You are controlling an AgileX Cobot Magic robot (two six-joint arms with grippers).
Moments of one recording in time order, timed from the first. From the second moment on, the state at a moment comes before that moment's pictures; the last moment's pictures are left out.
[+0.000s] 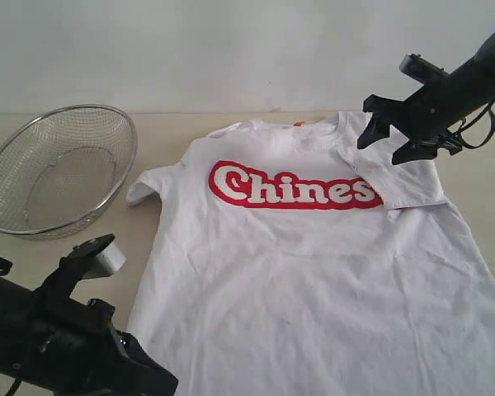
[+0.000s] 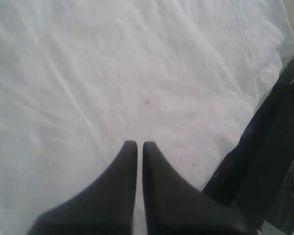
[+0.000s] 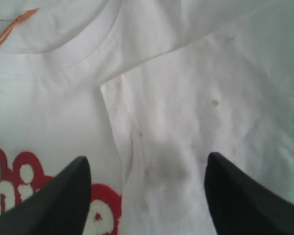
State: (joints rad) left arm -0.42 1.55 -0.44 -1.39 0.69 1.23; right arm -0.18 2.32 -1.79 0.66 0.83 -0.31
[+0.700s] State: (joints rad) left arm -0.42 1.38 -0.44 -1.44 0.68 1.21; right arm -0.03 2.18 -1.79 0.67 0.91 -0.58
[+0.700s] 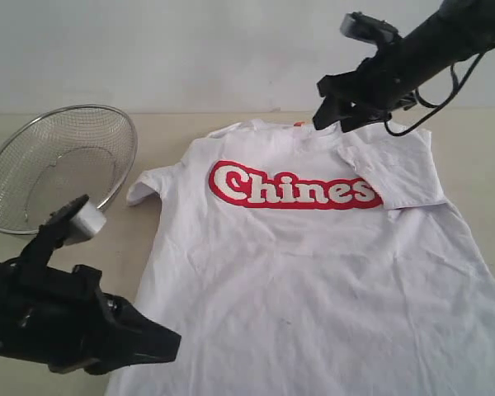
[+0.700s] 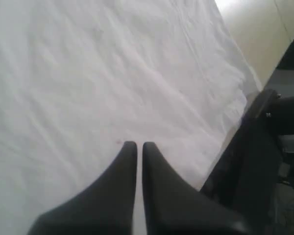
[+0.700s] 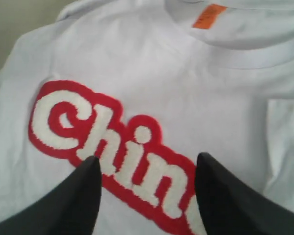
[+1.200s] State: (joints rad) left arm -0.36 1.25 -0.44 -1.01 0.51 0.79; right arm 0.32 2.16 -1.79 0.54 0.84 -0.64
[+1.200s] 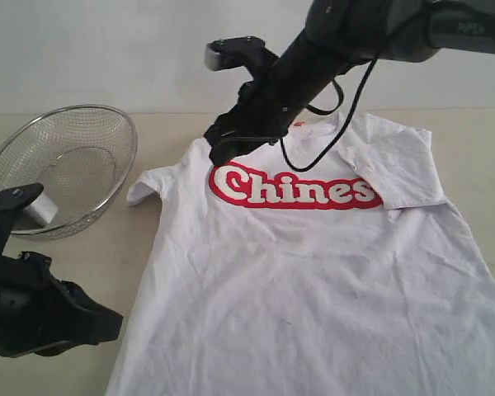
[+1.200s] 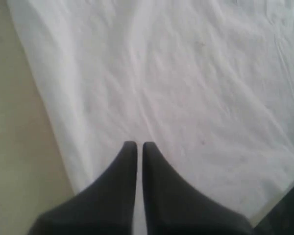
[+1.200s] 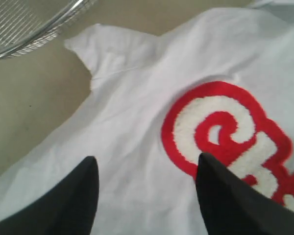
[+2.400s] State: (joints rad) left arm -0.24 1.25 -0.36 -0.95 0.54 0.74; right arm 0.59 2.31 -1.86 0.39 0.45 -0.62
